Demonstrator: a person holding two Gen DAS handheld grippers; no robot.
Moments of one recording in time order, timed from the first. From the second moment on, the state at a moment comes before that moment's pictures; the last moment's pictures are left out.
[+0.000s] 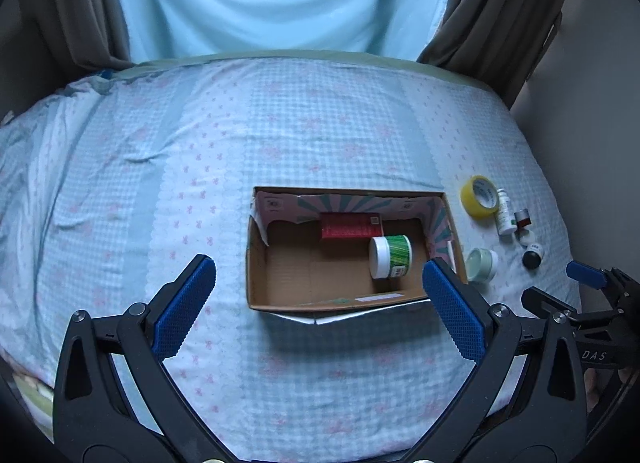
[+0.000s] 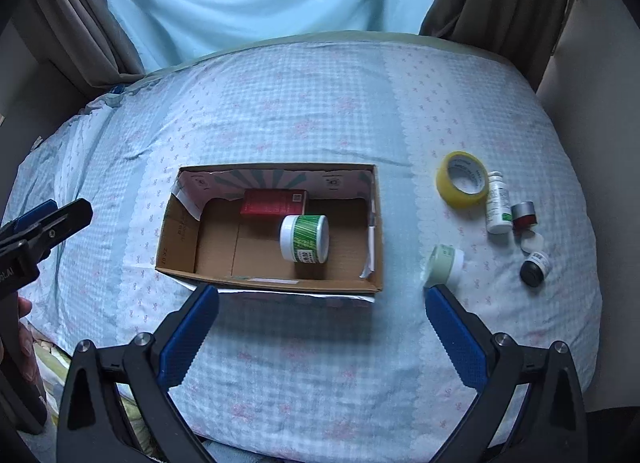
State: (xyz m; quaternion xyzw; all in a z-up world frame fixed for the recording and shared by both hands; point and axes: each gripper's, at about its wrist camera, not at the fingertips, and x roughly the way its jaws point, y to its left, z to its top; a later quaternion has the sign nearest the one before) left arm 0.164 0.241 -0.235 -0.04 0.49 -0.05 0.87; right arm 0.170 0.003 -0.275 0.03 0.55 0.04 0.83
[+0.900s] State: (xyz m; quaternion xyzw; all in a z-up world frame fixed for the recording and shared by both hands) left arm 0.140 -0.062 -0.283 -0.07 0.54 -0.04 0.84; right arm 0.145 -0.287 -0.294 0.02 0.55 0.00 0.84
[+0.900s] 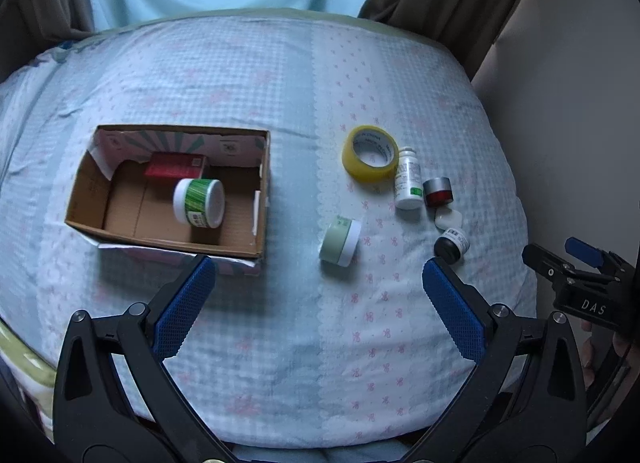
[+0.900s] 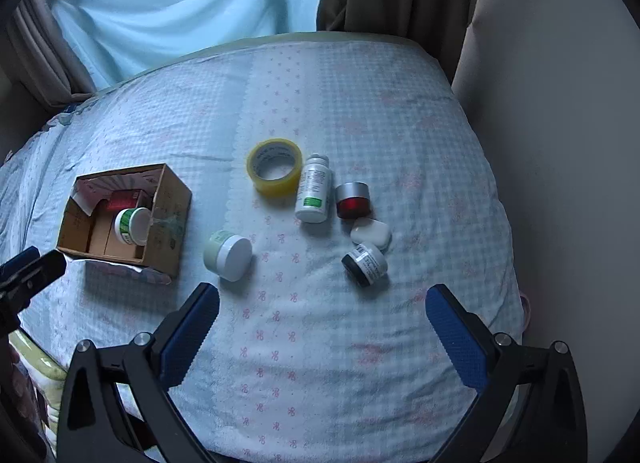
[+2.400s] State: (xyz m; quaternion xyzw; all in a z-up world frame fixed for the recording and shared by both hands) left arm 0.267 -0.139 -0.542 -0.02 0.69 -0.07 0.72; right arm 0.309 -0.332 -0.542 0.07 0.70 -0.11 0.70
